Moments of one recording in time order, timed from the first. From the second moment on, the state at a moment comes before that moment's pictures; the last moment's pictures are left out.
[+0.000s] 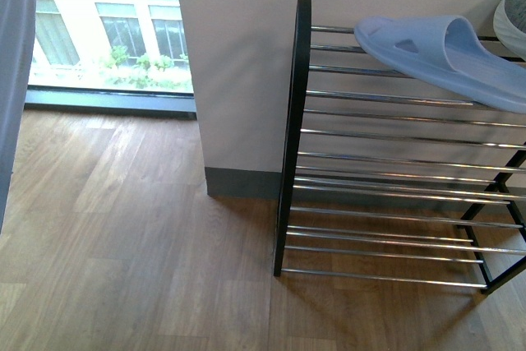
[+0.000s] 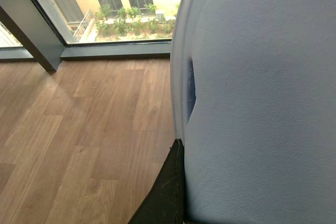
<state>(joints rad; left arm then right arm) -0.18 1.04 0.33 0.34 -0.21 0.06 -0.14 0.77 0.15 0.61 -0.14 0.00</state>
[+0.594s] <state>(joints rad) -0.18 1.04 0.33 0.34 -0.21 0.06 0.00 0.48 0.04 0.43 0.00 0.00</state>
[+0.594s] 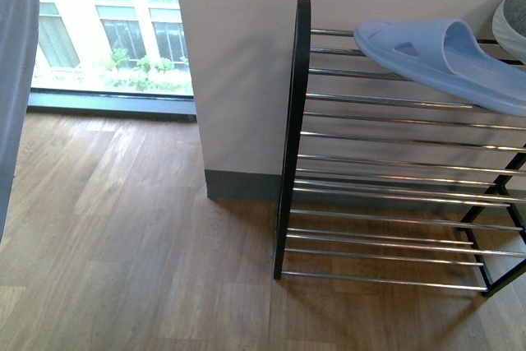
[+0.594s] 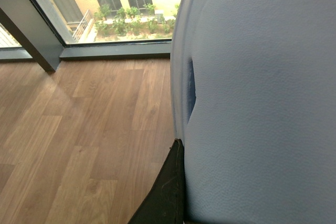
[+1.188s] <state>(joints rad) -0.18 1.04 0.33 0.34 -0.21 0.06 0.00 0.24 0.02 0.25 0.00 0.00</state>
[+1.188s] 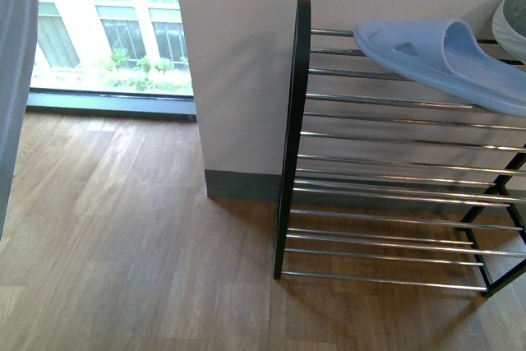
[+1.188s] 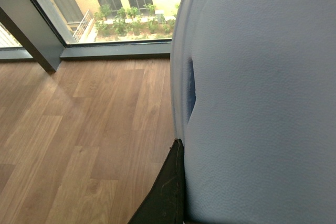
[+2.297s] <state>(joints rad) -0.18 1.04 0.33 0.34 -0.21 0.06 0.00 0.01 0.02 0.00 0.00 0.00</state>
